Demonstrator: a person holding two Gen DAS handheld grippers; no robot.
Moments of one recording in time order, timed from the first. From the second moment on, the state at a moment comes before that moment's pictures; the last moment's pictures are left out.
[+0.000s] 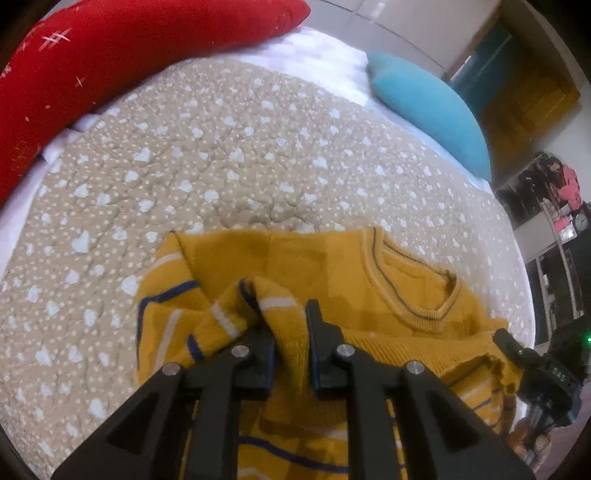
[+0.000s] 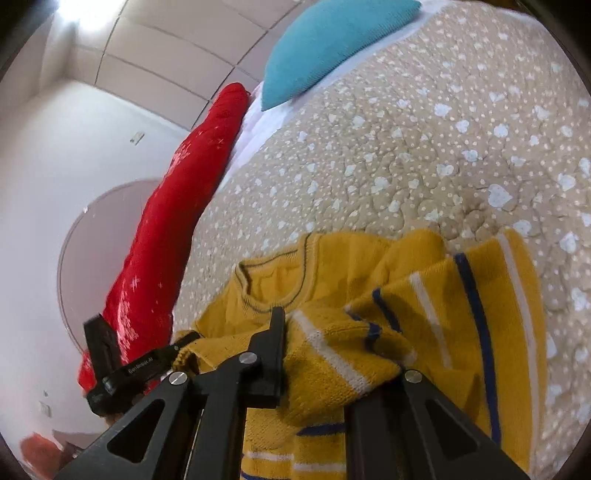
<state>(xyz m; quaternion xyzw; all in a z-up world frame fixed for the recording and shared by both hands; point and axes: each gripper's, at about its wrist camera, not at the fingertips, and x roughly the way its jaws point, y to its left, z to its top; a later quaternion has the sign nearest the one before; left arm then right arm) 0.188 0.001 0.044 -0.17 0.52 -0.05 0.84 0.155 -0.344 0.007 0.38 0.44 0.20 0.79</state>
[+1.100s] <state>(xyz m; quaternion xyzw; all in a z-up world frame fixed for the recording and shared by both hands) 0.133 0.081 0.066 -0.19 0.50 0.00 0.85 0.150 -0.448 0.020 0.53 0.40 0.14 0.74</state>
